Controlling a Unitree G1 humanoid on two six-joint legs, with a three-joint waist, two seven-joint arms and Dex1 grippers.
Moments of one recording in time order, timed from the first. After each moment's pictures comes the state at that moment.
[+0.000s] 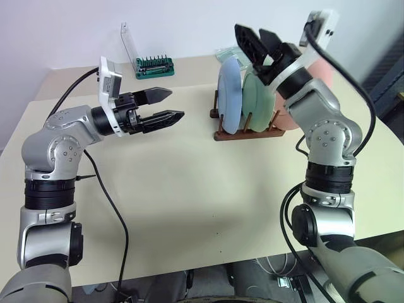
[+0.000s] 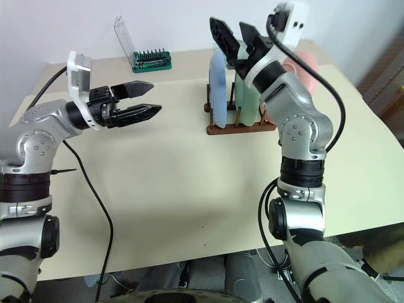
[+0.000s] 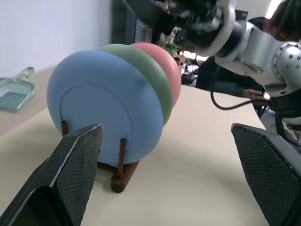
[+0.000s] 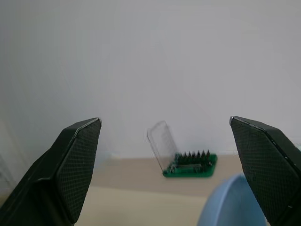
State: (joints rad) left arm -0.72 0.63 0.13 0.00 -0.71 0.67 -1.05; right arm -0.92 -0.27 -0.26 -0.01 0.74 0.58 0.25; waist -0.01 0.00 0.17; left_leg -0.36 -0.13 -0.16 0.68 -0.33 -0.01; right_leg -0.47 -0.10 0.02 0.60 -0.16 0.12
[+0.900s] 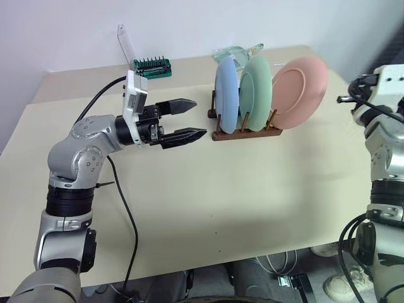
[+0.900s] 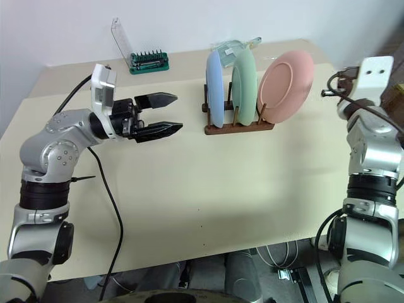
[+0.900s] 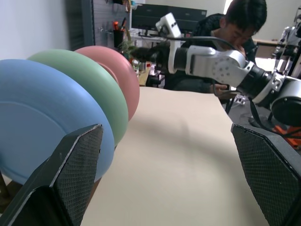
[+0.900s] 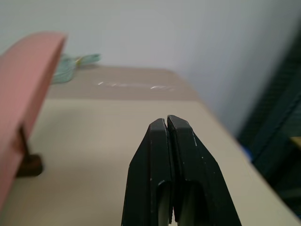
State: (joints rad) left arm -0.68 0.55 0.06 -0.10 -0.69 0.62 -1.08; right arm -0.68 -0.67 -0.30 0.34 0.26 0.37 0.26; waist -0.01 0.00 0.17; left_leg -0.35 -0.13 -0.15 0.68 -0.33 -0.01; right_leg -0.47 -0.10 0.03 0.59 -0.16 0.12
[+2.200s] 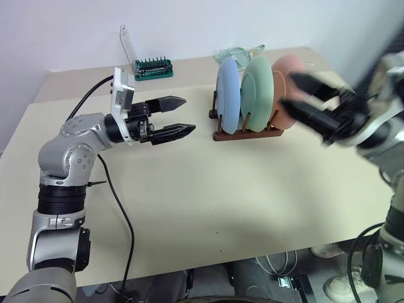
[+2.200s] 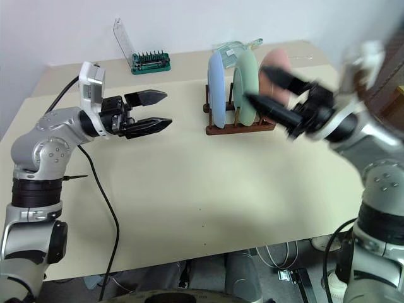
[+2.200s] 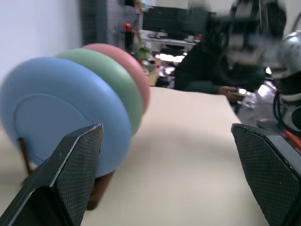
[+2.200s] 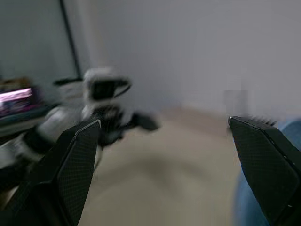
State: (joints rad) left arm -0.66 0.59 0.09 -0.04 -0.70 0.61 -1.14; right arm -0.44 -0.71 -0.35 -0.37 1.12 0.77 0.81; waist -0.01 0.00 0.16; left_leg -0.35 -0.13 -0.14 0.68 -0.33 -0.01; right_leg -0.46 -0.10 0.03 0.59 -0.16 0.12
